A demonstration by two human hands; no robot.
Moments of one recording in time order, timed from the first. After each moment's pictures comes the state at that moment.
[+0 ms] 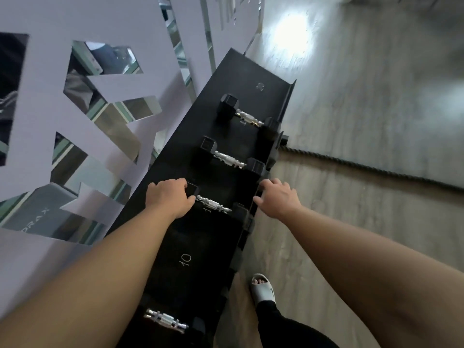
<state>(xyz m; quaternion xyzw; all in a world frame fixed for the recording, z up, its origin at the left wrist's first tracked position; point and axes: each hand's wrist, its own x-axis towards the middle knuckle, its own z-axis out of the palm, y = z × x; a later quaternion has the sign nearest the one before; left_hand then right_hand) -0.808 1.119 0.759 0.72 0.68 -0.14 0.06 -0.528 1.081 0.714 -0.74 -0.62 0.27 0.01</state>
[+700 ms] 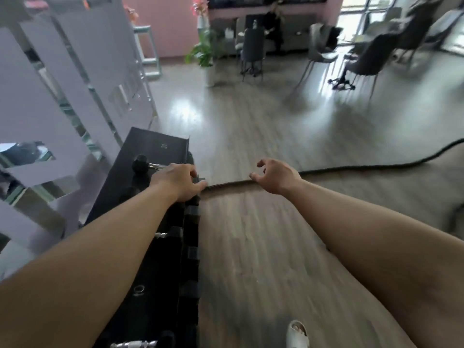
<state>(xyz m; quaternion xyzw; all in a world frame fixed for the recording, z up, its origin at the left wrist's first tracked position) -0.638 0.947 0.951 0.89 0.45 0.01 0.09 -0.399 0.808 0.924 -0.86 -0.45 0.16 0.19</state>
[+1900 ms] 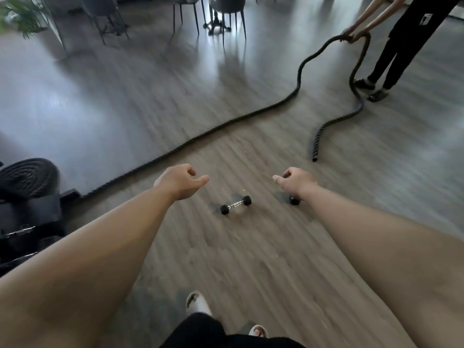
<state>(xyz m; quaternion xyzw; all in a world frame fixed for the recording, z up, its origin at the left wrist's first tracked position) -0.103 0.642 0.818 0.91 0.30 -0.10 0.27 0.060 0.354 0.775 -0.94 -0.07 0.24 0.24</state>
